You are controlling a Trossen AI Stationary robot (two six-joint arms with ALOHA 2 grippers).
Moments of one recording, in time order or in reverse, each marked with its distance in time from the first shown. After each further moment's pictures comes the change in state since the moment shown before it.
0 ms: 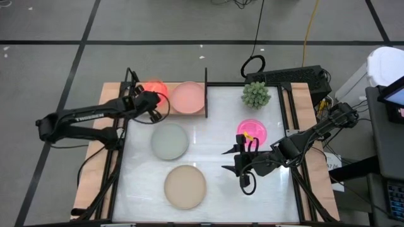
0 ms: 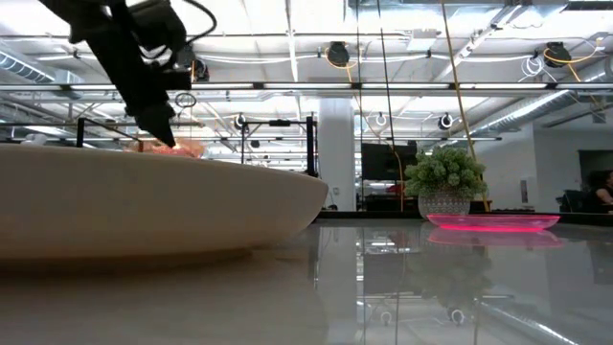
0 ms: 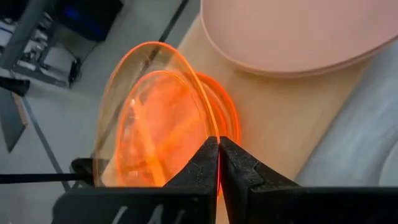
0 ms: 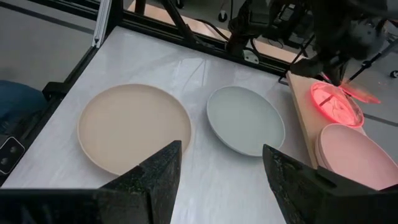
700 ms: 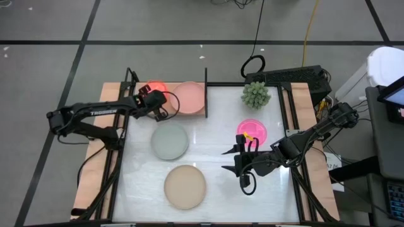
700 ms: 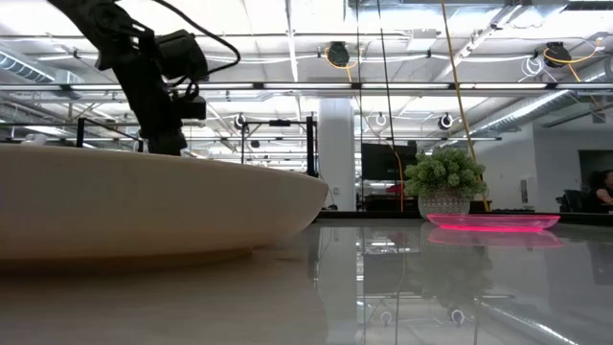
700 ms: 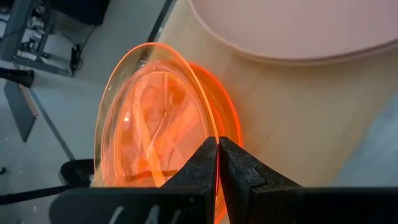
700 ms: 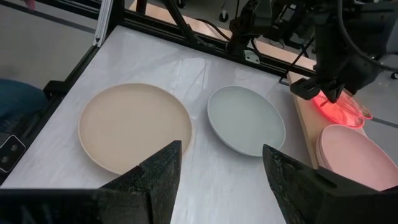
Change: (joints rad) left arm 0.053 0.207 0.000 0.112 -0.005 0.060; right arm 0.000 0.000 0.000 0.000 -0.004 -0.006
